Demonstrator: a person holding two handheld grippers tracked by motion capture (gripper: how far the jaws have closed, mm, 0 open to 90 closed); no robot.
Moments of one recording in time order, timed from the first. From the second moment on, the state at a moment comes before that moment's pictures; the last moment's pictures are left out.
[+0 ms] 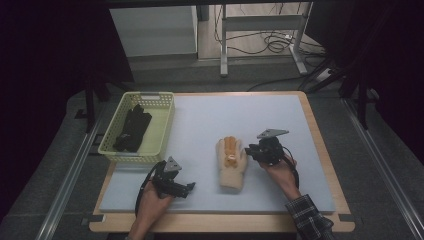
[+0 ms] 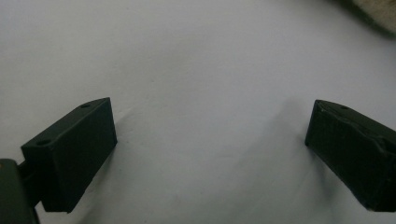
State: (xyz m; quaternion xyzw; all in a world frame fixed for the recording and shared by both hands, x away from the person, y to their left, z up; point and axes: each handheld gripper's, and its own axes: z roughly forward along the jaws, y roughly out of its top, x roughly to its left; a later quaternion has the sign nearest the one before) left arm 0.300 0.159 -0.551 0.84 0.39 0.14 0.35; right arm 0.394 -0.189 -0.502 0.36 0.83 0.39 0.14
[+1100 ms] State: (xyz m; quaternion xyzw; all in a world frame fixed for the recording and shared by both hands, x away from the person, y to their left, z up) left arm 0.300 0.159 -0.551 0.84 0.39 0.14 0.35; right arm 0.340 -0.131 -0.535 0.27 0.87 0.39 0.10
